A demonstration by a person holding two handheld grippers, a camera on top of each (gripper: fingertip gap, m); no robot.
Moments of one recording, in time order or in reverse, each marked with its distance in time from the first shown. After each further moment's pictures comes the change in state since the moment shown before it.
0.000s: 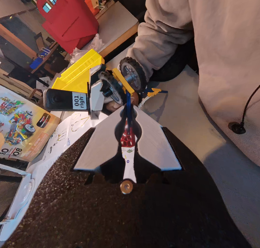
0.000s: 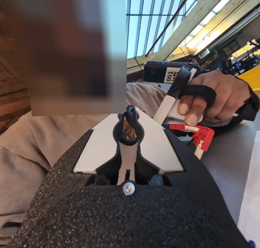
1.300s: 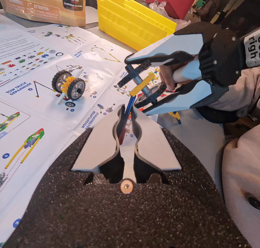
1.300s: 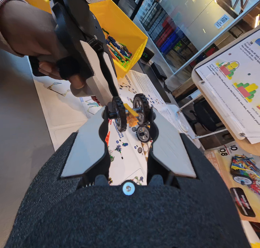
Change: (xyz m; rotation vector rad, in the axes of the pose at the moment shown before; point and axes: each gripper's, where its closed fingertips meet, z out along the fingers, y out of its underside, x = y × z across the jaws) left arm -0.066 0.107 -0.013 -0.060 -0.289 -0.969; right arm 0.111 -0.034 -0.088 -0.740 1.582 -1.137
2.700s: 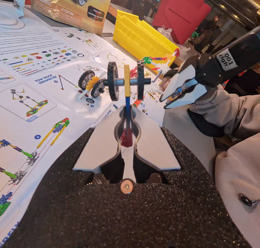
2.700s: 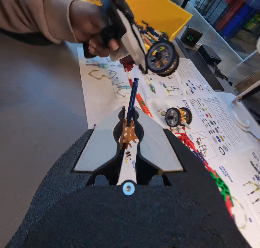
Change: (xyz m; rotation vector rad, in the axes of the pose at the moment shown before) left arm -0.037 -0.010 -0.027 0.080 0.010 -0.164; right arm -0.018 0.033 -0.027 -0.006 -0.373 0.189
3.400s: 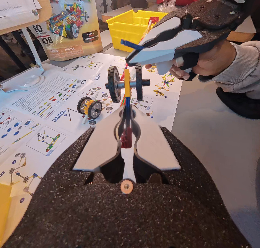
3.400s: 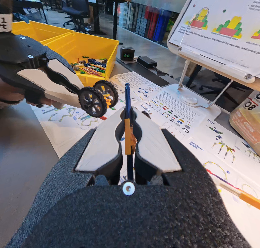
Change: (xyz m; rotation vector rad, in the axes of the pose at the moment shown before) left arm 0.043 -0.010 0.024 -0.042 -0.173 0.442; right arm 0.071 -0.027 -0.030 0.145 0.383 0.292
